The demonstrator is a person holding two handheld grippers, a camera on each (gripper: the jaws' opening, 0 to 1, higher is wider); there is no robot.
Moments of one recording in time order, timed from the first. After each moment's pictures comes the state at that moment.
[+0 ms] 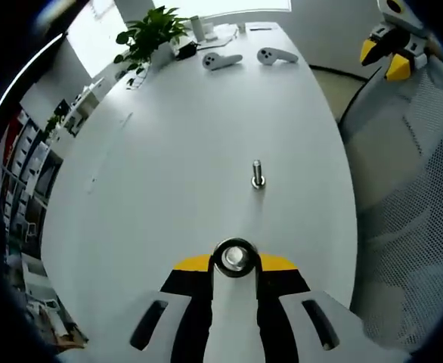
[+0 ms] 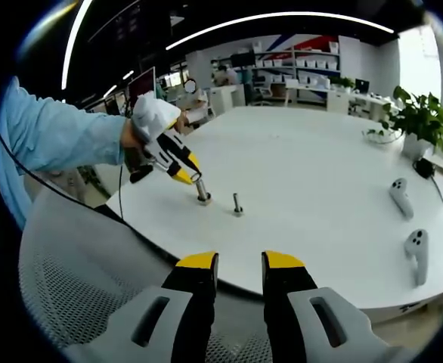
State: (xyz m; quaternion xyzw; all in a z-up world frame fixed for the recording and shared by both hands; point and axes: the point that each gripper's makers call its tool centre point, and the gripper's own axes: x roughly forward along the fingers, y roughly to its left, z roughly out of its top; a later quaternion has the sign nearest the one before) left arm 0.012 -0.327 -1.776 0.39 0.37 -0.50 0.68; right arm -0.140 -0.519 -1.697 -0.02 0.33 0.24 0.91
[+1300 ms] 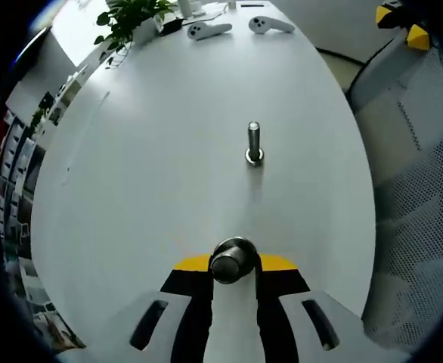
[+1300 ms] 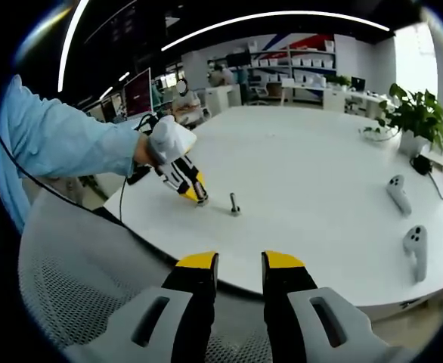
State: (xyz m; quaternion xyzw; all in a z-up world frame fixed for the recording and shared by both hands) left arm 0.007 -0.331 -1.824 0.42 0.41 -0.50 0.63; right arm -0.139 -0.521 -1.698 -0.01 0.33 0.24 0.91
